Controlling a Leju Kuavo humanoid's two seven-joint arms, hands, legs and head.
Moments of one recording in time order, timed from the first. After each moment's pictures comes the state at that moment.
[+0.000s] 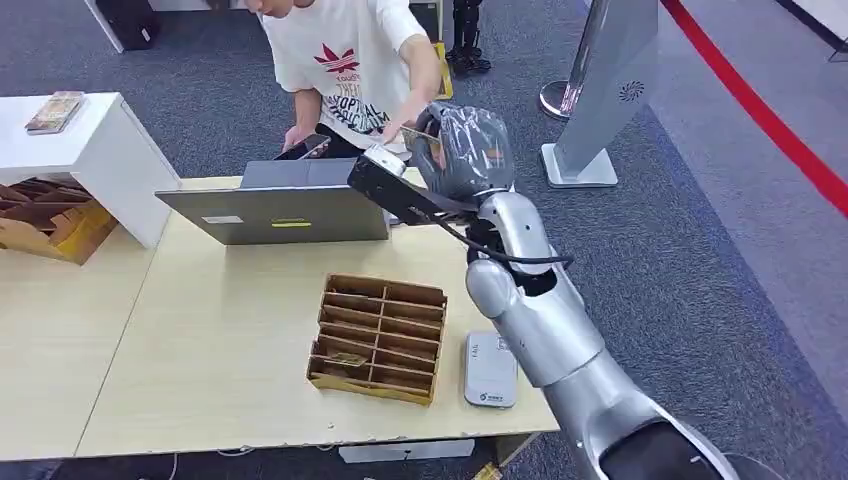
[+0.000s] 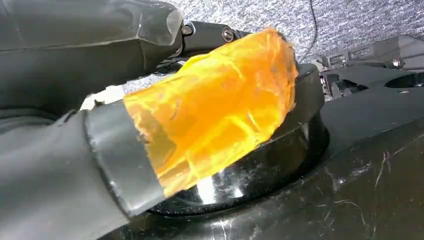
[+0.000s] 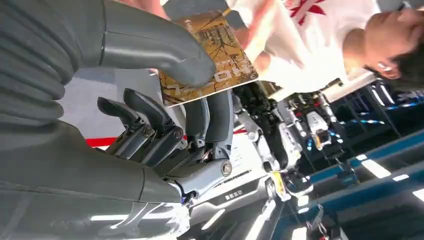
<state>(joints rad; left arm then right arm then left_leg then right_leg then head) -0.11 -0.13 -1.50 -0.06 1.27 0.22 -0.04 -0.77 0.16 0.53 -1.11 1.01 -0.26 0.13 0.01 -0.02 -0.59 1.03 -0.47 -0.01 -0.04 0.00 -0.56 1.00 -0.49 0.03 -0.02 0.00</state>
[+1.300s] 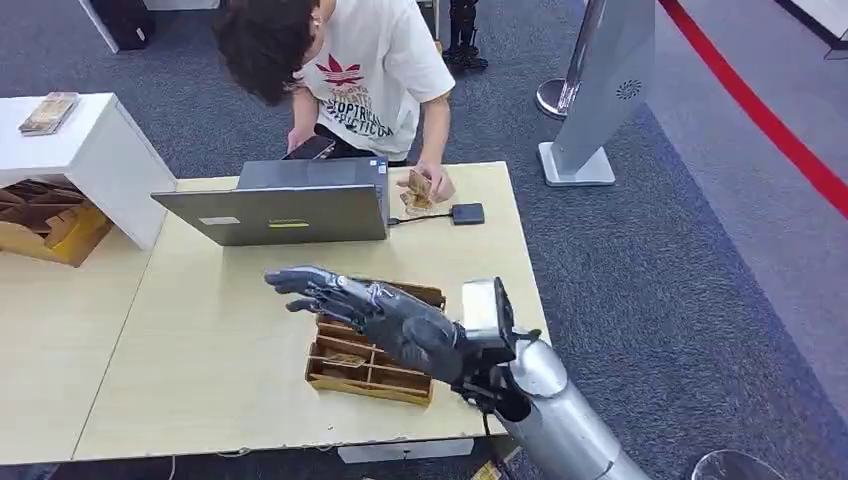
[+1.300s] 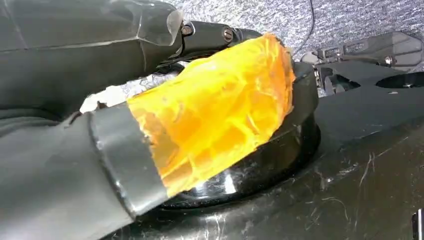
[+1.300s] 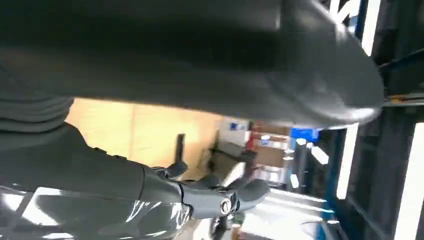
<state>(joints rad) -0.10 -0.13 -1.50 -0.07 1.36 0.21 -0.09 -0.37 0.03 0.68 -1.51 -0.44 0.61 -0.26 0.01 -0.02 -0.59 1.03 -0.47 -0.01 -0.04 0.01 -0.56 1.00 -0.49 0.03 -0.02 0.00</state>
